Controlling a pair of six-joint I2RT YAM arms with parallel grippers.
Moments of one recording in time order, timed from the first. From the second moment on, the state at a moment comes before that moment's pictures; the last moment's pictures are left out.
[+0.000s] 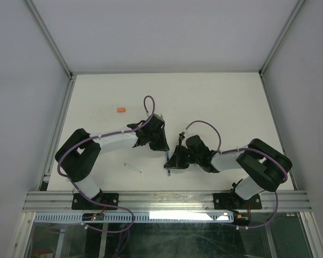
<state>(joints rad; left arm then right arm) -0.81 1.69 0.98 -0.26 0.12 -0.87 0.82 1.54 0.40 0.46 -0.39 0.99</state>
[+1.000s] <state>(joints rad) -0.80 1.18 1.11 -0.27 0.00 -0.74 0.78 1.20 0.75 0.02 -0.04 0.64</state>
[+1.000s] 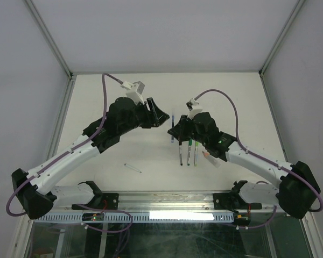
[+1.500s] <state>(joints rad) -0.76 1.13 1.12 -0.11 0.00 -0.66 0.78 1.00 0.75 0.07 -0.18 0.49</state>
